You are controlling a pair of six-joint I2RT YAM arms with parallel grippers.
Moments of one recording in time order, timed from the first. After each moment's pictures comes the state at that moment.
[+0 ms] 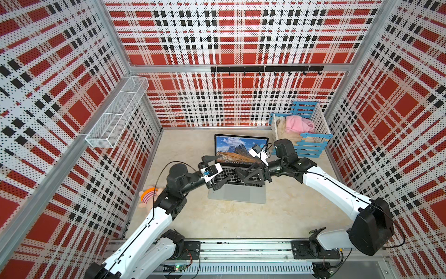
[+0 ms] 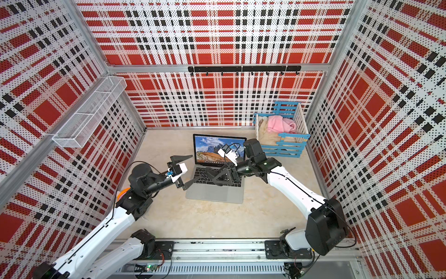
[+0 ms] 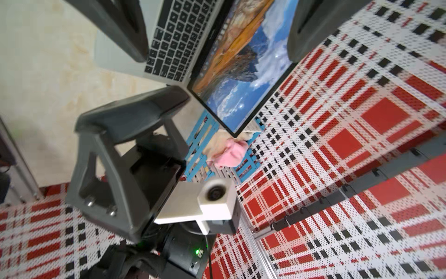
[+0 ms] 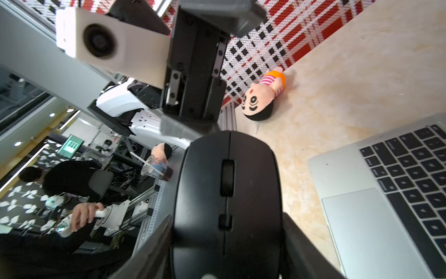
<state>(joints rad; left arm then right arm) -0.39 0.85 0.67 0.11 0.65 0.58 0.55 1.40 1.12 -0.36 -1.20 0.10</state>
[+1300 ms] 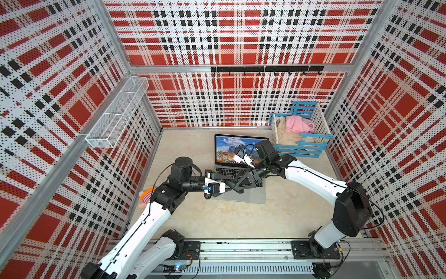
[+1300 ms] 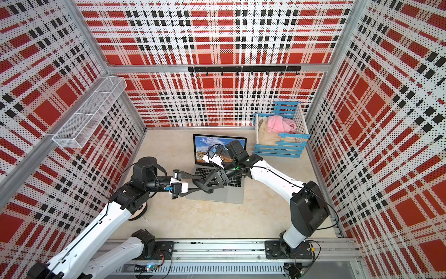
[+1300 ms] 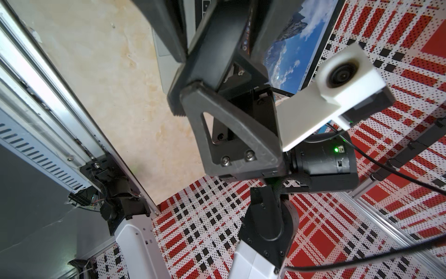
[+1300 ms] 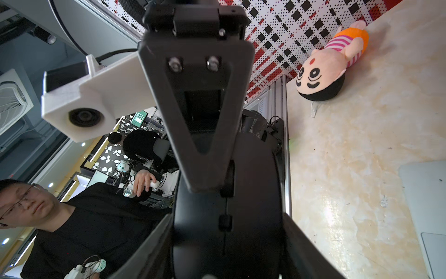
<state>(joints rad) -0.42 0.89 0.82 -0.34 0.97 1.00 0.67 1.61 1.28 -0.46 -1.36 0.07</state>
